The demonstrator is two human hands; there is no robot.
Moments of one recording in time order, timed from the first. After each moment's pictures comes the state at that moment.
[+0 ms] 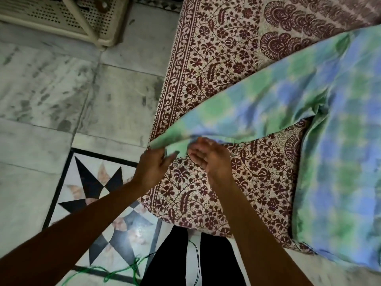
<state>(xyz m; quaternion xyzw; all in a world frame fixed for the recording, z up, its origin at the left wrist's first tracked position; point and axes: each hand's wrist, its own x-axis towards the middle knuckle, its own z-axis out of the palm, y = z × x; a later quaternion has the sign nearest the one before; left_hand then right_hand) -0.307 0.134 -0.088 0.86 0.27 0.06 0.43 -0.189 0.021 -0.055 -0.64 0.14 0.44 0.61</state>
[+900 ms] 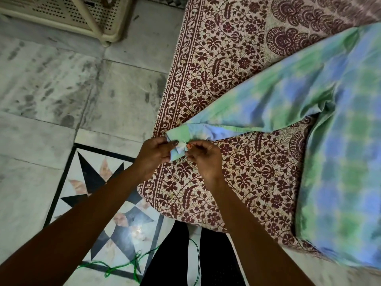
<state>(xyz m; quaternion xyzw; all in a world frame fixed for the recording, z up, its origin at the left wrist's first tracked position) -0.298 0.141 -0.092 0.46 0.45 -0.01 0.77 -0.212 0.026 -0.082 -0.72 0.00 0.40 0.56</state>
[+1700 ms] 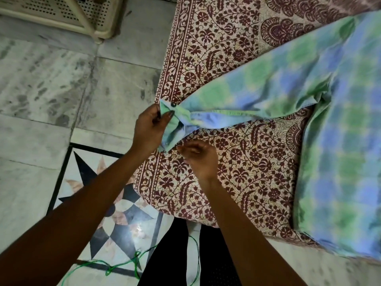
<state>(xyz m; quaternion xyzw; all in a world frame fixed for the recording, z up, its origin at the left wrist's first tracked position) -0.265 0.156 -0.075 0.70 0.38 0.14 0.58 -0.223 0.021 -0.079 -0.76 0.01 0.39 0.53</state>
